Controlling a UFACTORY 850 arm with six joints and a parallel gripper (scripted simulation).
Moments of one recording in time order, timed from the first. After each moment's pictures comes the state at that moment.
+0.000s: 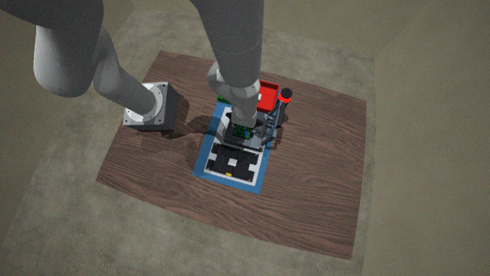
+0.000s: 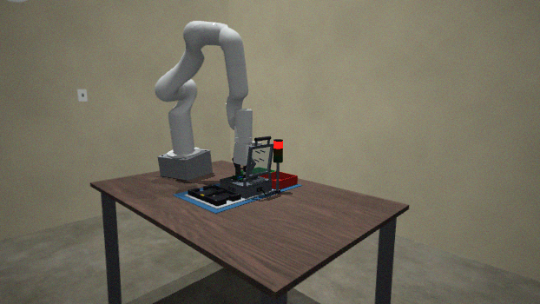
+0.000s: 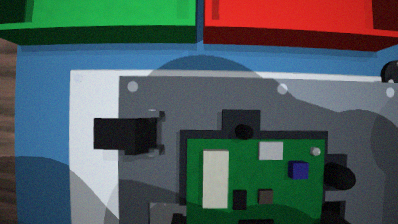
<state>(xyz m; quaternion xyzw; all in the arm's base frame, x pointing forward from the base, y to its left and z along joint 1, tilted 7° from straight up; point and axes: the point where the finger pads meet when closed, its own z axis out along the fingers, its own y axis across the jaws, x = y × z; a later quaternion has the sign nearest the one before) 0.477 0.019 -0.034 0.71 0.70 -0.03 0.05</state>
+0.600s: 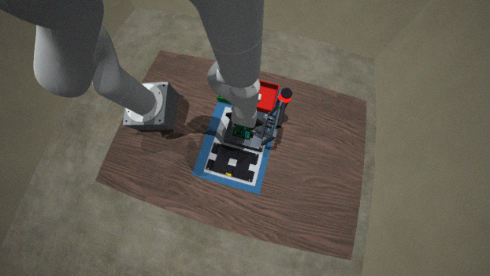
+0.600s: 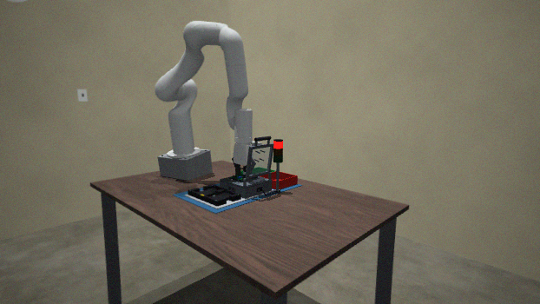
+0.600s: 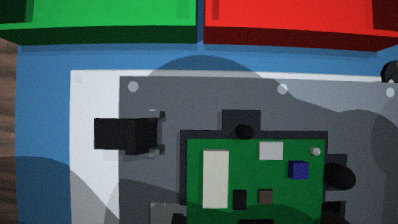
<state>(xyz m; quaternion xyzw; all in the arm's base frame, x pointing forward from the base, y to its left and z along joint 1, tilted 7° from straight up) 0.477 0.019 -0.034 0.71 0.70 -0.03 0.05</state>
